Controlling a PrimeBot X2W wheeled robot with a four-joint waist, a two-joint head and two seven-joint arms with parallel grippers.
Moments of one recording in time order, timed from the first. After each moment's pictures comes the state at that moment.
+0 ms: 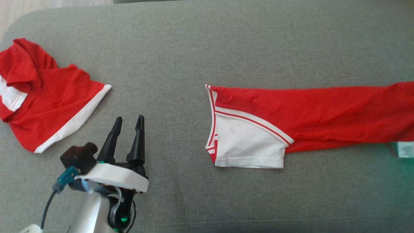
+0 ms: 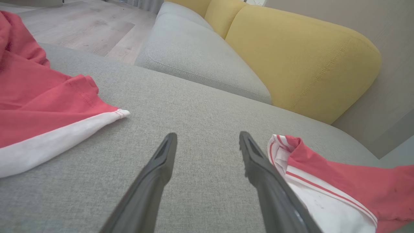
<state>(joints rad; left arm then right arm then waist) -0.15 0.05 -0.19 0.29 -0.42 -0.12 -0.25 -0.46 -0.34 -0.39 0.76 0.00 0.13 0.08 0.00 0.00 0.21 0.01</state>
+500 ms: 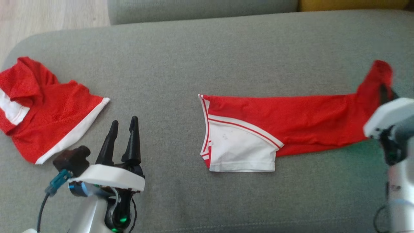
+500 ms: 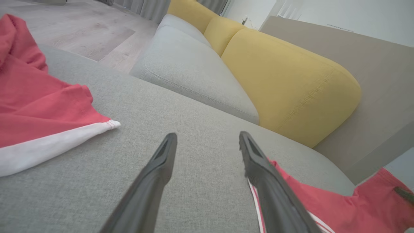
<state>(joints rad) -0.14 0.05 -0.18 0.29 -0.55 -0.10 -0.25 -0.48 -0.18 -0.27 0.59 0.09 0.13 0.21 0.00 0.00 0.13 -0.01</state>
